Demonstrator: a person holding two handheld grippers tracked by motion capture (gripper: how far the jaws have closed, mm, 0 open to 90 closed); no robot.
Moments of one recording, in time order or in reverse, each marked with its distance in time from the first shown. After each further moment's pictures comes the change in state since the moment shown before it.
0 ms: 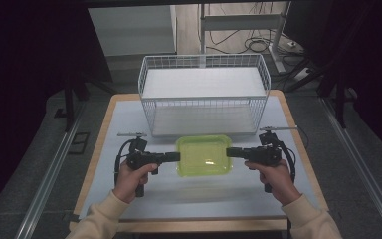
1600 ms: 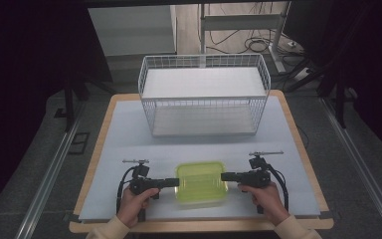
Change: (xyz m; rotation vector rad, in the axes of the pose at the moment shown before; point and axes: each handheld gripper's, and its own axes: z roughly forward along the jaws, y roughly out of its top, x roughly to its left) left arm 0.037 -0.083 0.016 0.049 0.020 -0.156; right arm -0.038 -0.073 0.036 0.102 0.007 0.111
